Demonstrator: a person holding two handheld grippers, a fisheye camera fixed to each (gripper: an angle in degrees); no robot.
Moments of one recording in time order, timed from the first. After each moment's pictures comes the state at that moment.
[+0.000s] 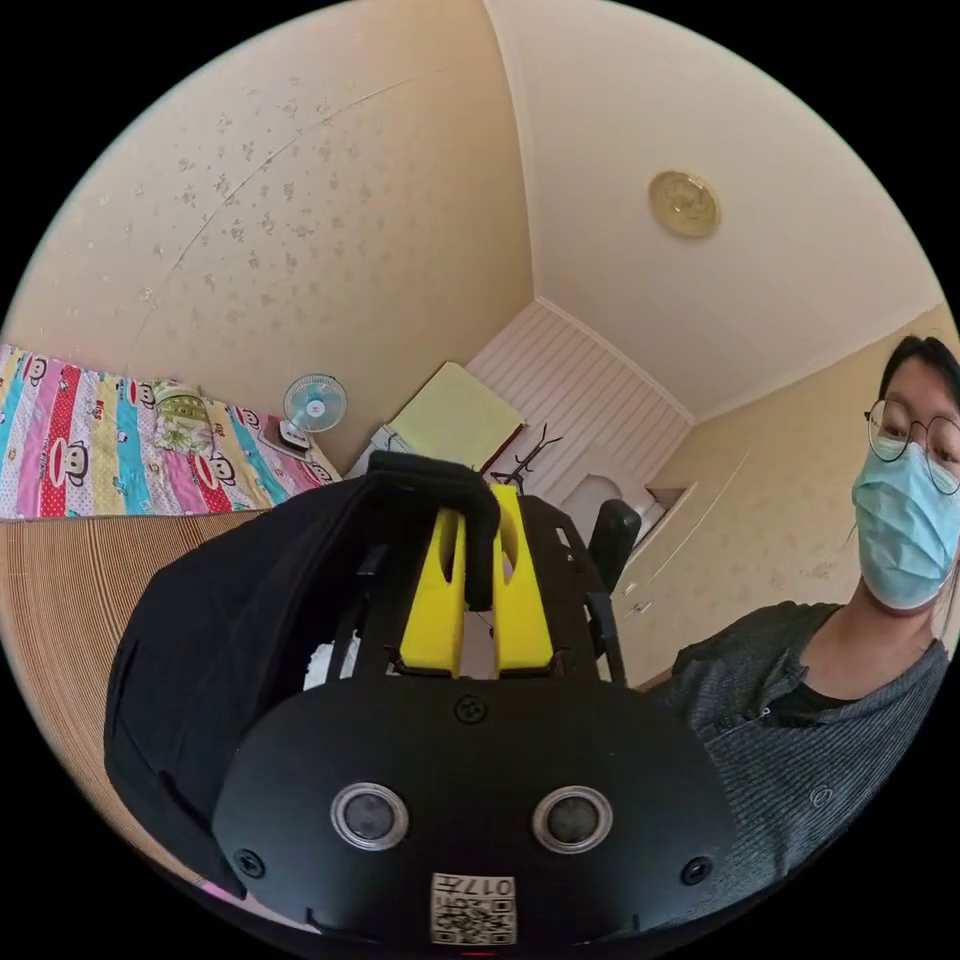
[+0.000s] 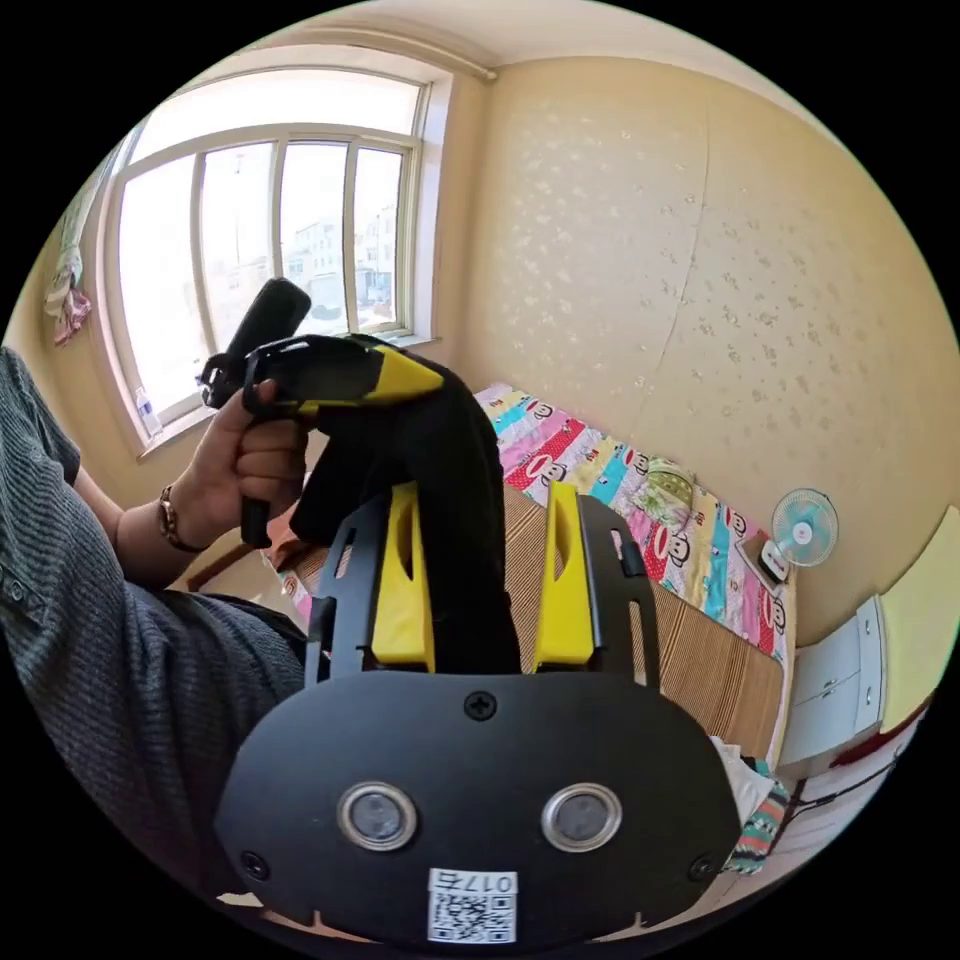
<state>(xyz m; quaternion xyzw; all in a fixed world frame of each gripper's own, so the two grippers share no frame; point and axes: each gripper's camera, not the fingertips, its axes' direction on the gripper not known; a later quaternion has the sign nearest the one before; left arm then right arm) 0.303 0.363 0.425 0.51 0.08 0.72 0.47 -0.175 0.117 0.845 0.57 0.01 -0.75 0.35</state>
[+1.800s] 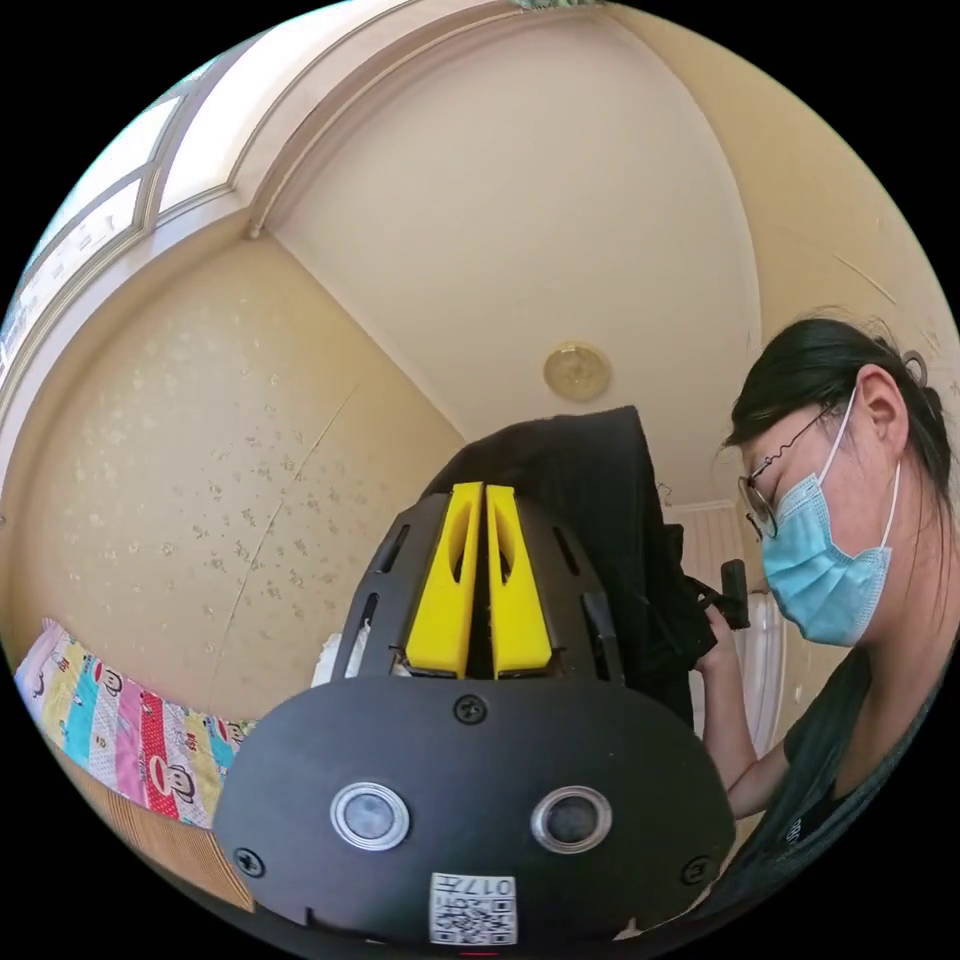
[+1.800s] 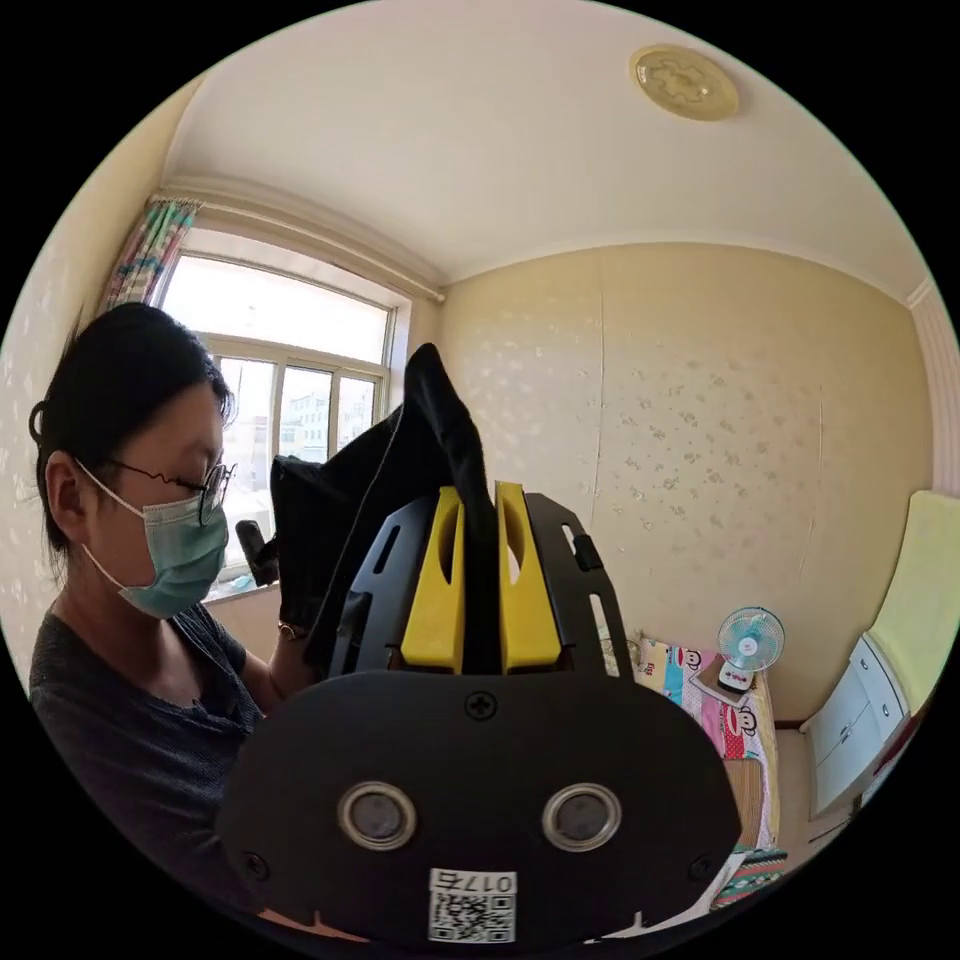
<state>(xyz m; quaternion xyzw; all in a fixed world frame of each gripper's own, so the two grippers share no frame) 0.263 0.715 0.436 0.78 0.17 0.61 0.02 0.127 0.221 0.388 0.68 -0.24 -0.65 0.24</state>
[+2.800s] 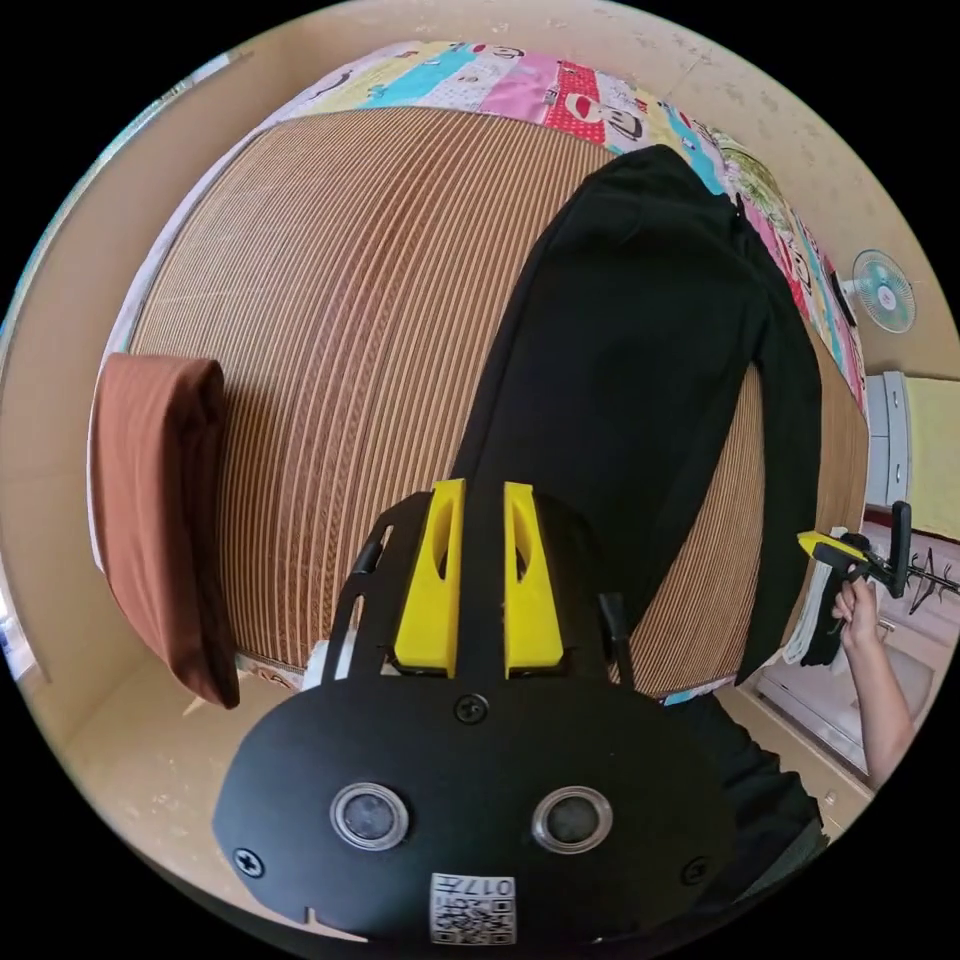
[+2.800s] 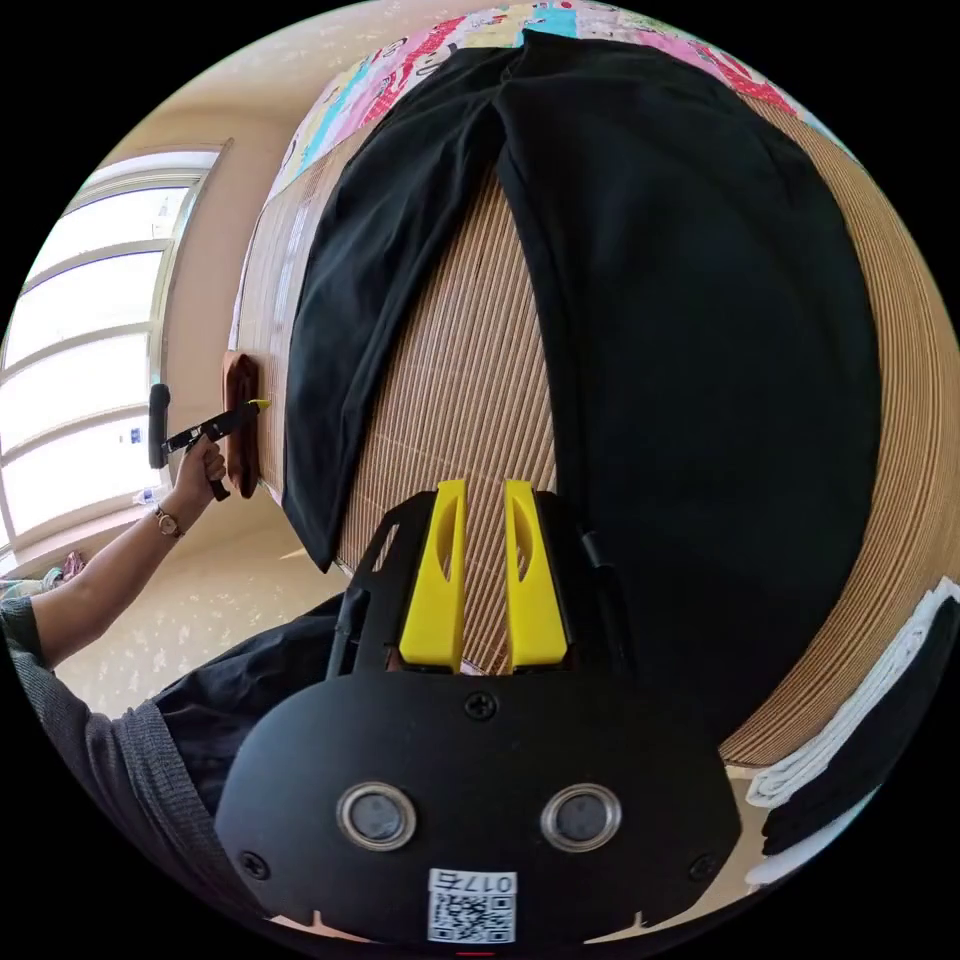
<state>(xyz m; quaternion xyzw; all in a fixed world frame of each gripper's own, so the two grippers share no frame) 0.185 0.081 0.042 0.60 -0.16 0.07 0.78 -0.345 -0.475 0.363 0.15 0.03 -0.63 0.76</state>
